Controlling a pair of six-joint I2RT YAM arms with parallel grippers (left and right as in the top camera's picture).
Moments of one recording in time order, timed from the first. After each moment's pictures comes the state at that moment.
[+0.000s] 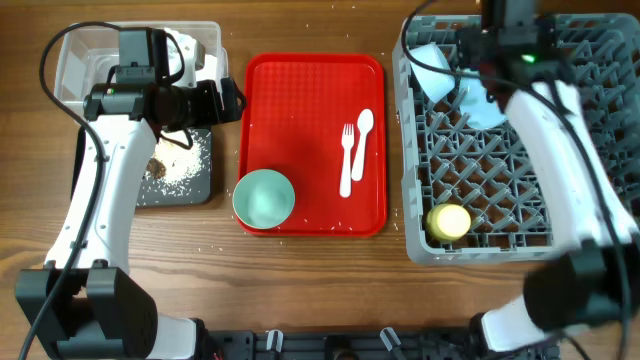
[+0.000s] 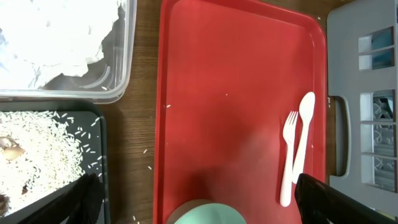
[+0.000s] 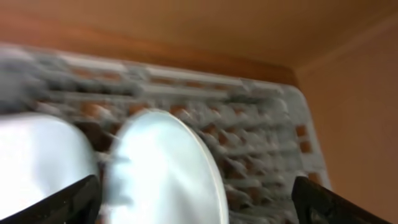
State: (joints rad) left arm 0.00 1.63 1.41 -0.85 0.32 -0.16; right arm 0.11 1.71 1.61 -0.61 0.44 -0.17
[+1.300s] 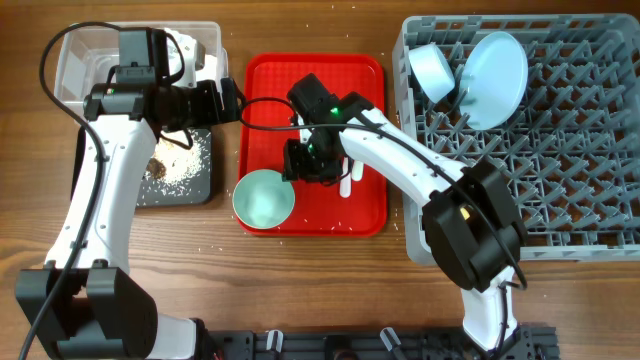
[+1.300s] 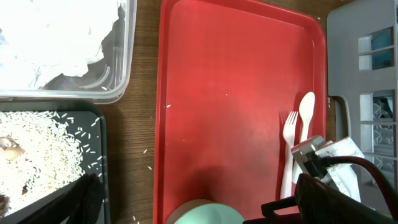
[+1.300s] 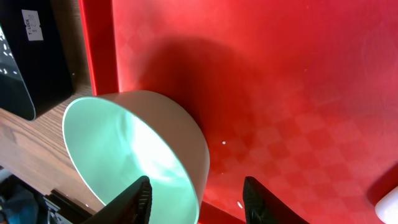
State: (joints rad) left arm 0.00 1.63 1.41 -0.85 0.32 -0.16; right arm 0.66 2.09 1.61 -0.88 -0.40 0.56
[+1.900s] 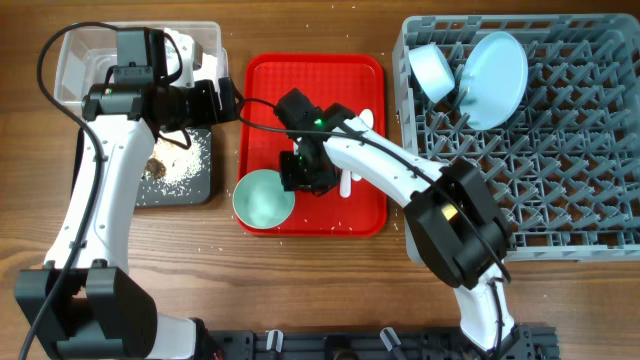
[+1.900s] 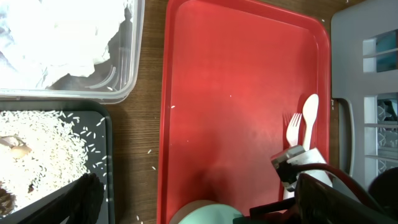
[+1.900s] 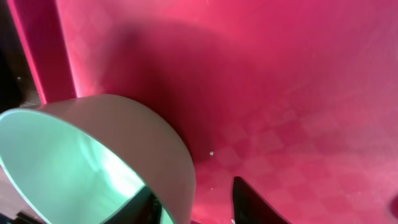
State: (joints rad) left arm 0.00 1.63 1.41 -0.85 0.31 -0.16; right arm 0.72 2.14 1.61 -0.88 -0.32 0.62
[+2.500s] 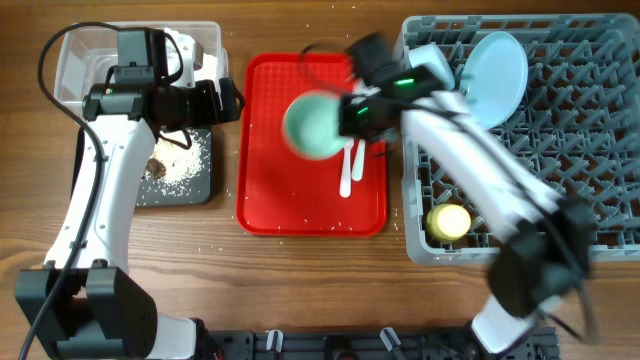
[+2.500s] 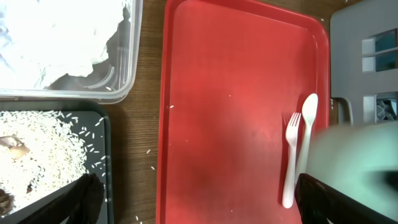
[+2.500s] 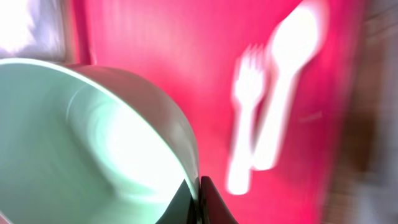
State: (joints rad) left arm 0.00 1.63 1.41 -0.85 0.31 -0.16; right arm 0.46 1.82 1.61 -0.96 -0.15 0.54
